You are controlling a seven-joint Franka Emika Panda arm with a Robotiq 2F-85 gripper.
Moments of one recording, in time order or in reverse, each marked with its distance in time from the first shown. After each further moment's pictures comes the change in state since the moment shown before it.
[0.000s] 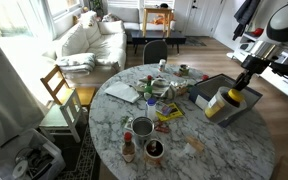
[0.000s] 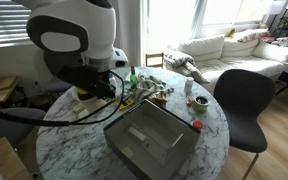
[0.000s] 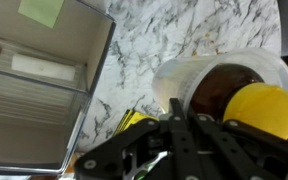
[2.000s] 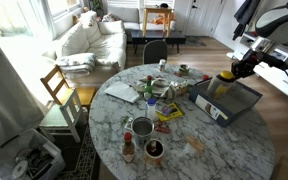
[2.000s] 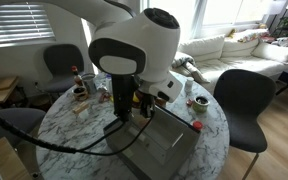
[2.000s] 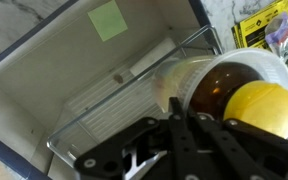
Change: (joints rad) arm -0.142 0.364 -0.103 0.349 0.106 0.024 0.686
